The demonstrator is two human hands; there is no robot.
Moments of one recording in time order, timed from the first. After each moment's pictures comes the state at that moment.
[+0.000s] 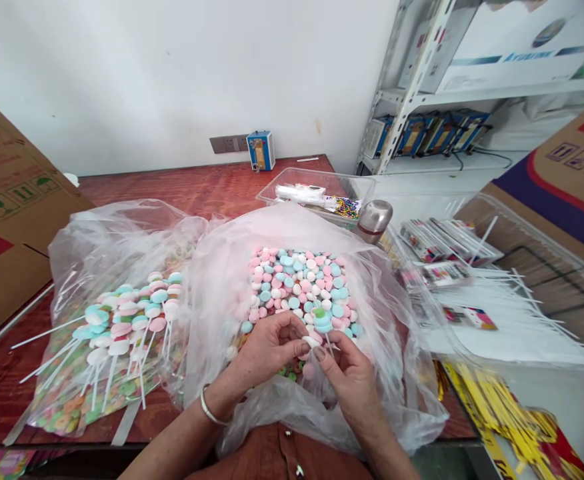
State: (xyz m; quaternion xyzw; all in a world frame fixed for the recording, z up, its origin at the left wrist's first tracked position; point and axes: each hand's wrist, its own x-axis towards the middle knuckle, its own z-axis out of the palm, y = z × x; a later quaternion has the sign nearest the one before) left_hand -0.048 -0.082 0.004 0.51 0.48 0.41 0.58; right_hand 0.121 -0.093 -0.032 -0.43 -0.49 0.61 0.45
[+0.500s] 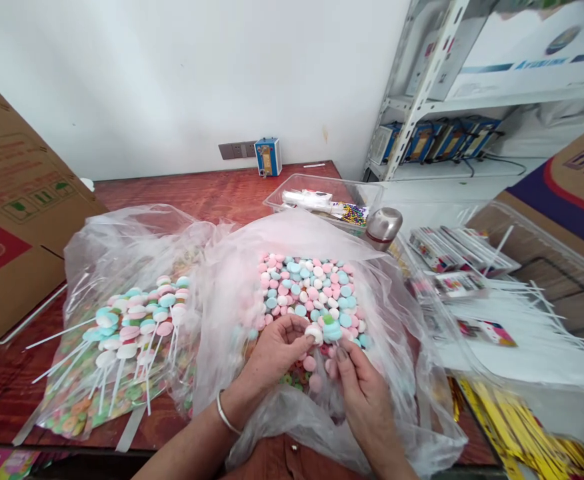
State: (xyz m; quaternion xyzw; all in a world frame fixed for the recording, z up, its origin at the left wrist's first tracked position) left_hand -0.038 -0.075 -0.012 0.37 0.49 0.50 0.61; right_hand 0.128 -0.097 -0.025 -0.53 -0.60 0.45 0.40
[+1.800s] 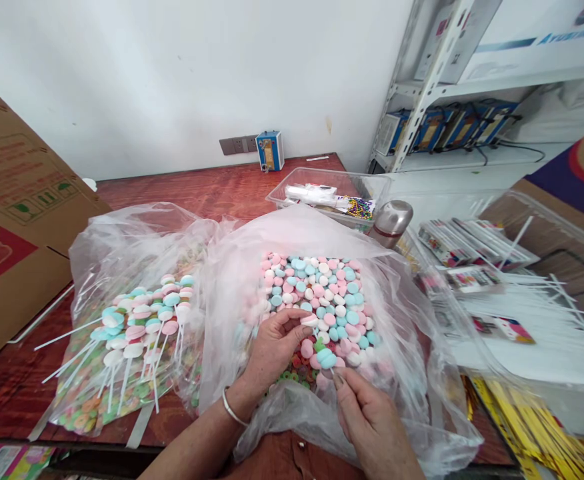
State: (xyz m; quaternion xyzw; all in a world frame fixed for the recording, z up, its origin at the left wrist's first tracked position) left_hand -0.048 -0.073 -0.023 0.42 0.54 0.53 0.50; right_hand 0.128 -0.119 -0.008 -0.53 -0.63 0.49 0.29
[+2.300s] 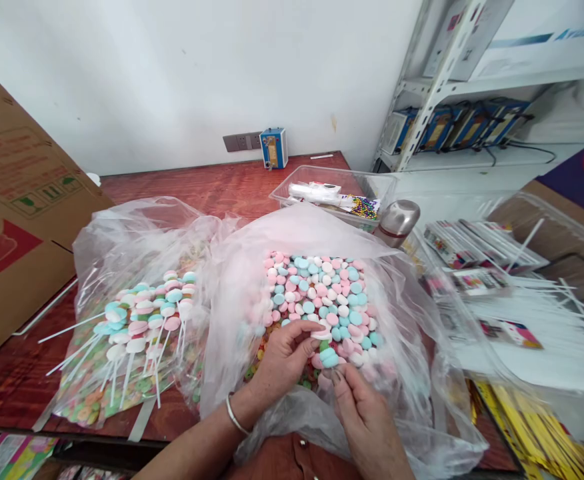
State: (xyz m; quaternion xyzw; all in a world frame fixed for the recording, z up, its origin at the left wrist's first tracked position) left_hand -0.040 -0.090 -0.015 0.51 0.53 0.49 0.47; right_hand 0.118 -0.121 -0.026 -0.54 -0.64 0.43 0.34
